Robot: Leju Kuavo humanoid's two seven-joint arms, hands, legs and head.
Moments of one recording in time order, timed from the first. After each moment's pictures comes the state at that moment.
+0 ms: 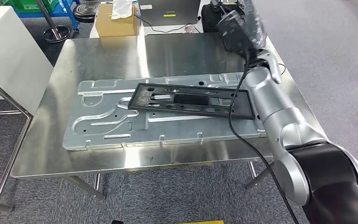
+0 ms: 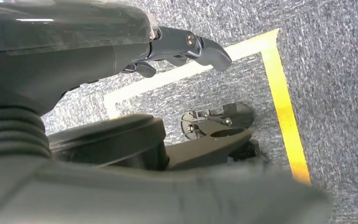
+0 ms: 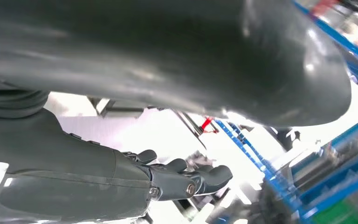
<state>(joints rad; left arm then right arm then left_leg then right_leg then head) -0.12 -0.21 1.14 -0.20 -1.22 0.19 -0.21 -1.19 0.06 0.19 -0.51 0.64 -0.34 -0.41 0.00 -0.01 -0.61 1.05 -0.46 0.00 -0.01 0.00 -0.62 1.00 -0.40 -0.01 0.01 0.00</state>
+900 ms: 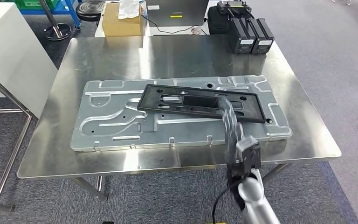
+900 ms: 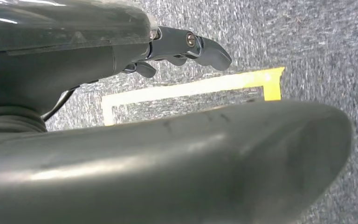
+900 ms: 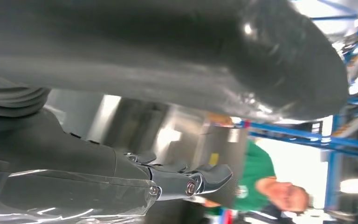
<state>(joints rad) -0.11 -0.21 1.20 -0.20 -1.14 0.26 -0.23 -0.17 0.06 0.28 -1.41 0.15 -0.18 -0.56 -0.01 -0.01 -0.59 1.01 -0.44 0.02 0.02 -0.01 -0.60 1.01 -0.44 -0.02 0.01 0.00</state>
